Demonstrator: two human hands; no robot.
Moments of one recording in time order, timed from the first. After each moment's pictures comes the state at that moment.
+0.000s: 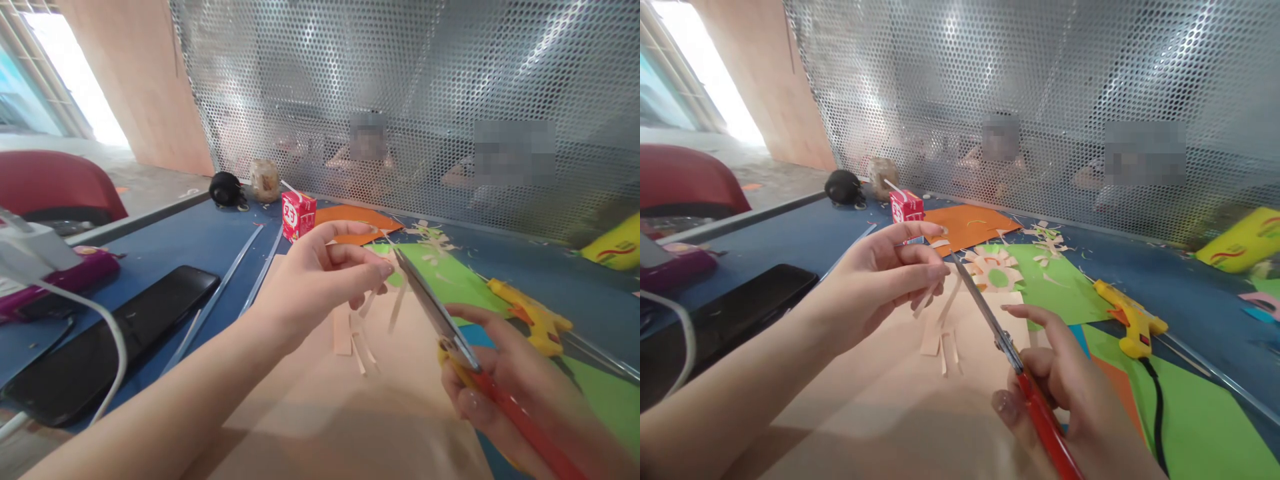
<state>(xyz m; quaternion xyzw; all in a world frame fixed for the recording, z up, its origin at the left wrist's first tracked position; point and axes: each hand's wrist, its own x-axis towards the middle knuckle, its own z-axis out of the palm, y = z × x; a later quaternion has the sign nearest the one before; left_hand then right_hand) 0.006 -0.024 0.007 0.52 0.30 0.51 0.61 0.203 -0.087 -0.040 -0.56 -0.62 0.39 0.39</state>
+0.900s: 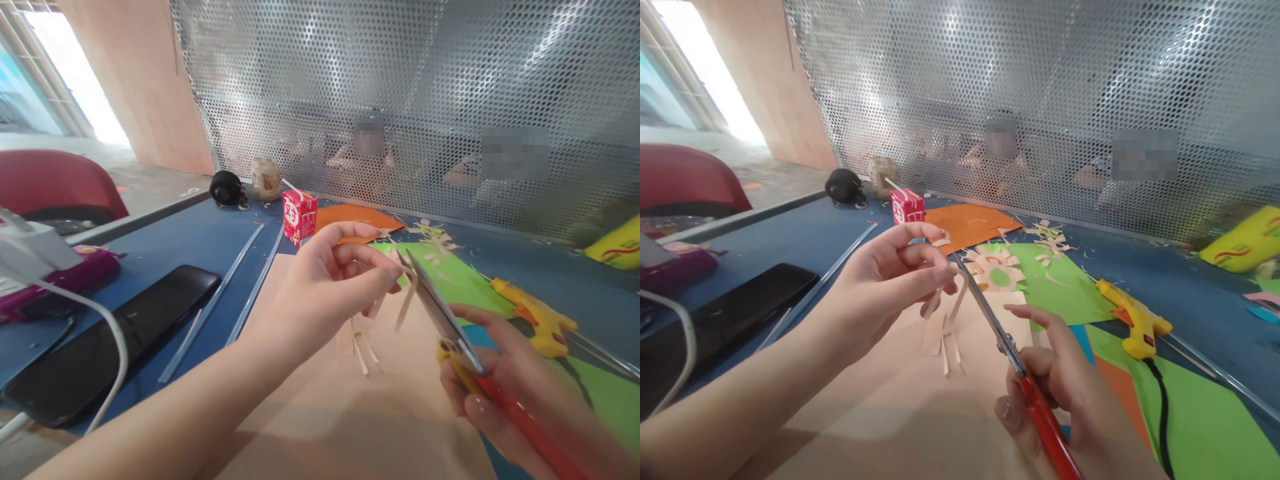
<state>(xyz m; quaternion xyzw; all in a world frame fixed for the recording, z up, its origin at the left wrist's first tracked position) 0.015 -0.028 0.001 0.51 0.28 0.55 0.60 0.200 -0.086 -0.048 -0.56 -0.63 0.37 0.40</state>
